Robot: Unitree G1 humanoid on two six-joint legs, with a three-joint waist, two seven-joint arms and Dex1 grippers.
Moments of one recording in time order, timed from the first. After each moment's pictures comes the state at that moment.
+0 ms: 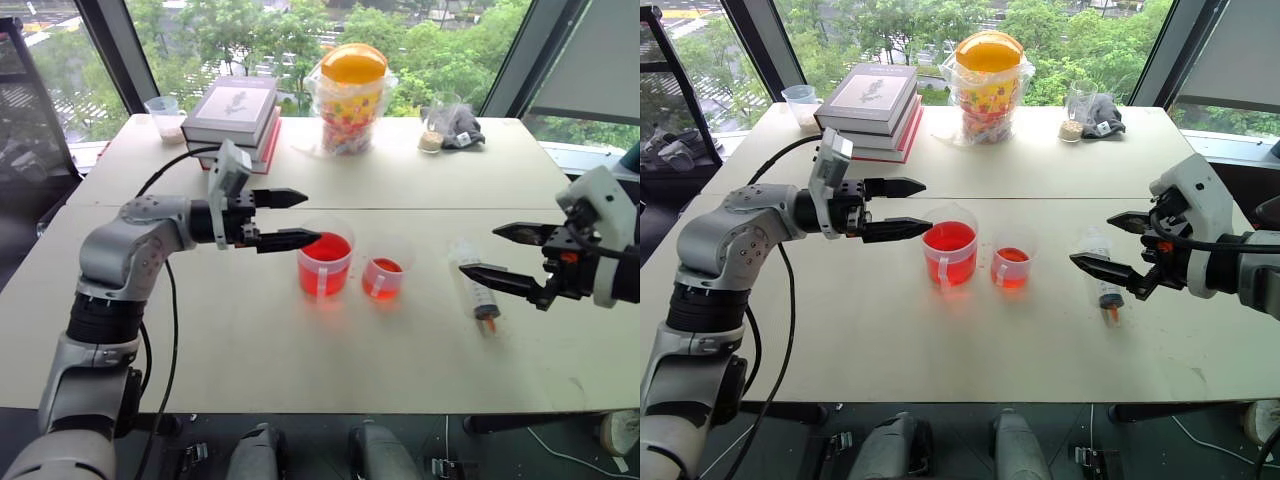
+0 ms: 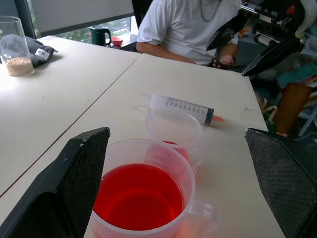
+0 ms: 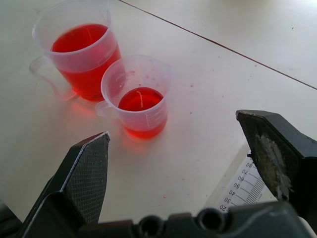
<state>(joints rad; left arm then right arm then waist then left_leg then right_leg) -0.76 0.60 -0.01 -0.04 -0.62 0.70 -1.12 -0.27 -1.14 -0.55 -0.63 0.94 1.29 0.64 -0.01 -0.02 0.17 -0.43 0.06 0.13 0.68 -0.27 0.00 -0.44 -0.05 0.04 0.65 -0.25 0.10</state>
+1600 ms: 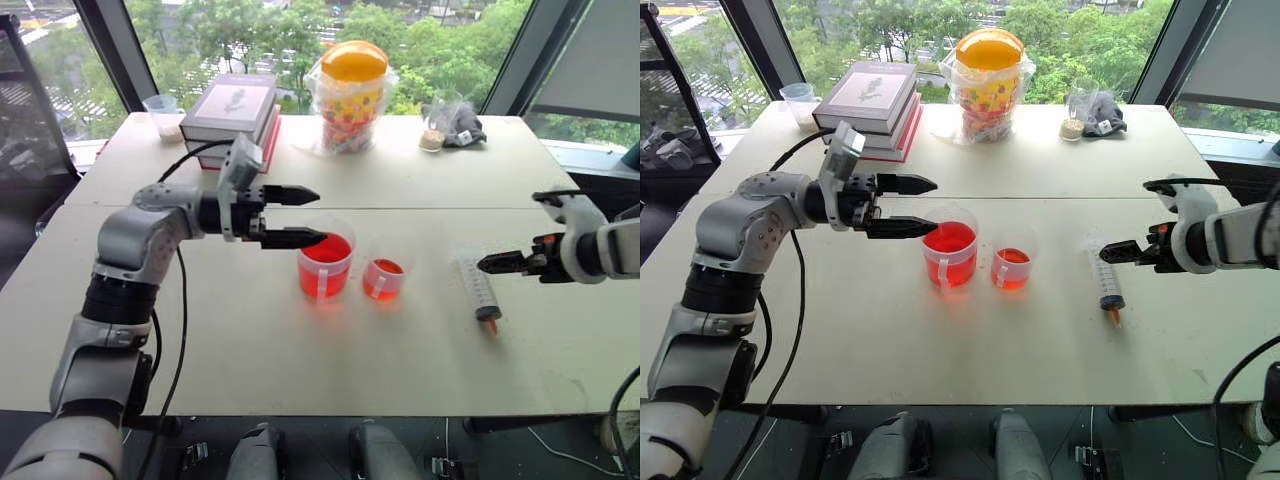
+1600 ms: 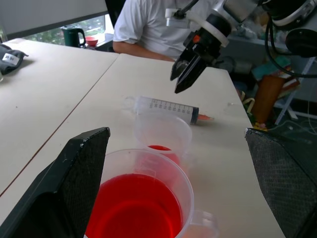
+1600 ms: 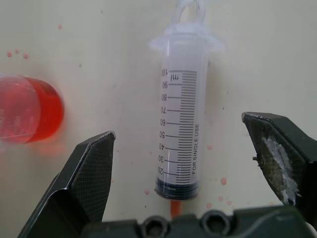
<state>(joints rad) -0.83 0.58 -0.06 0.08 -0.57 0.63 -1.24 -0.79 -1.08 -0.01 0.18 0.99 1.61 0.21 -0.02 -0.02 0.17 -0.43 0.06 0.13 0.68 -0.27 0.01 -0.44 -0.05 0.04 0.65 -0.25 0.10</state>
